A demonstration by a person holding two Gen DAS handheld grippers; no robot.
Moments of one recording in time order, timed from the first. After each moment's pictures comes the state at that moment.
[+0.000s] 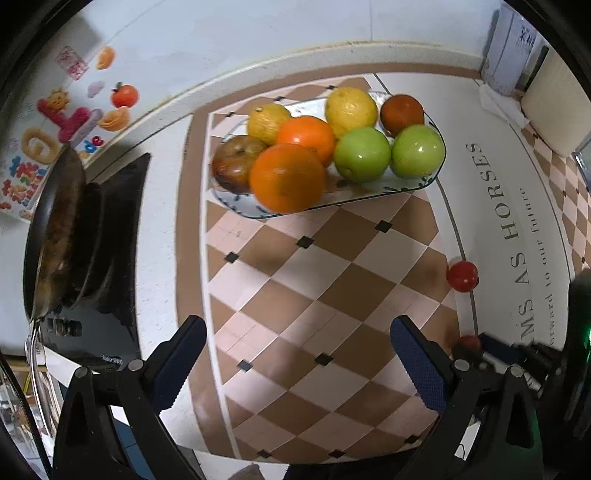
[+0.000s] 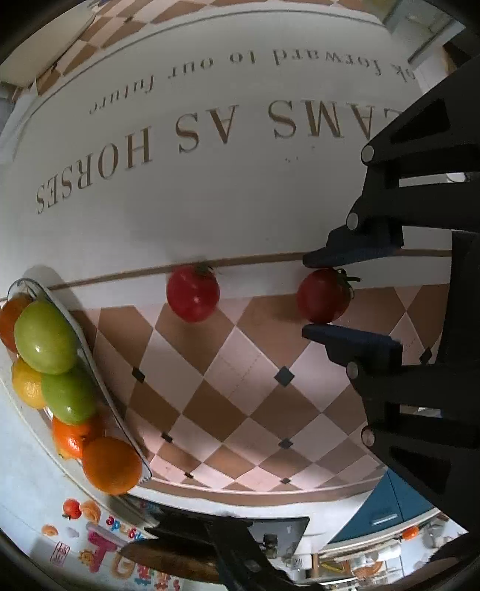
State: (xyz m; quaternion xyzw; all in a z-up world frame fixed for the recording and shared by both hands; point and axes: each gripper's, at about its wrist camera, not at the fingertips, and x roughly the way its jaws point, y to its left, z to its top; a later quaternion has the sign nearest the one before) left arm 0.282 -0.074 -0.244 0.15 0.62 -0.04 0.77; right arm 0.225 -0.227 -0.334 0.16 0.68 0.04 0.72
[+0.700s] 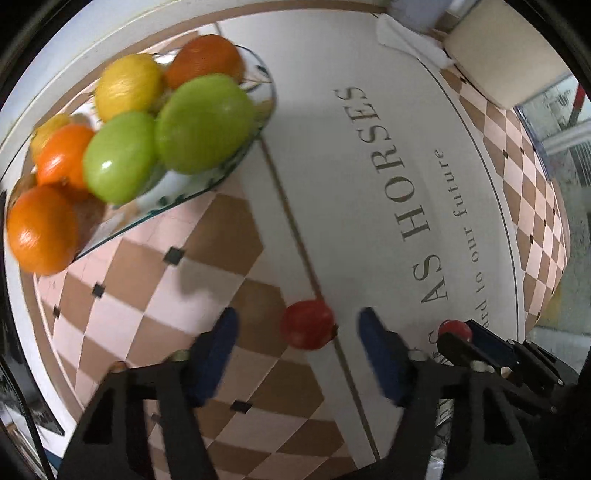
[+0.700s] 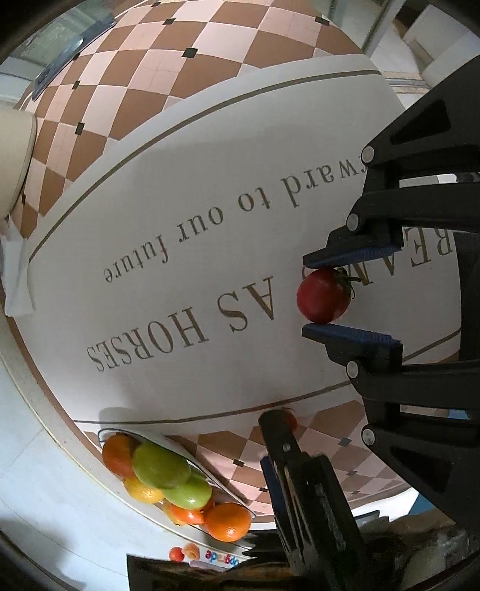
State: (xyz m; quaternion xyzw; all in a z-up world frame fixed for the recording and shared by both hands) left arm 0.305 -0.197 -0.320 0.12 0.70 -0.20 0.68; right arm 0.215 -0.341 -0.327 0.25 0.64 -0.07 0.72
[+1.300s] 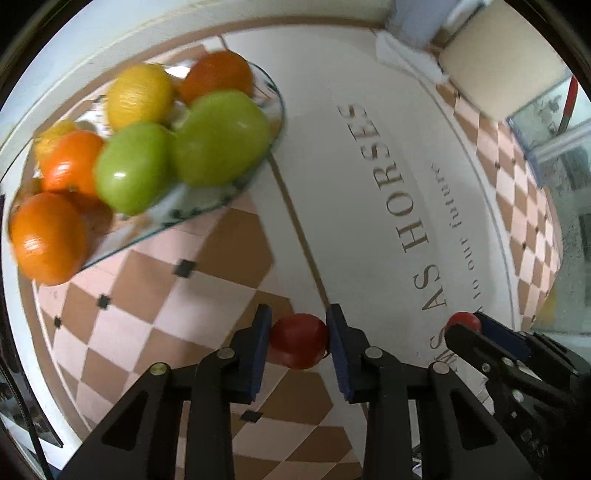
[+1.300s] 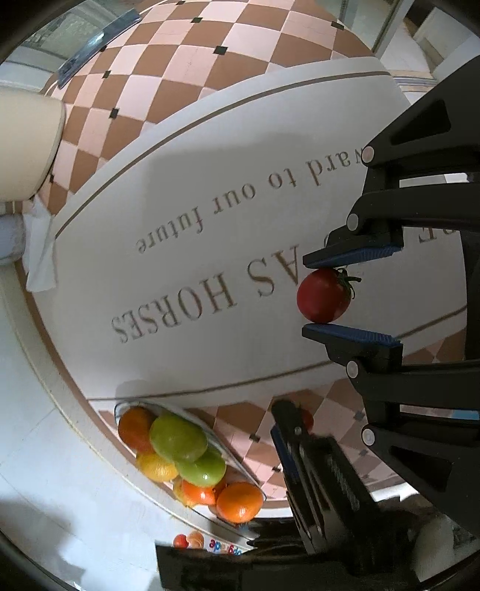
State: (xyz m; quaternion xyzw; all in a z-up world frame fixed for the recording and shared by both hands) left arm 0.302 -0.166 -0.300 0.09 0.67 -0.21 0.71; right arm 0.237 -0.325 -0.299 0.24 0.62 -0.06 0.74
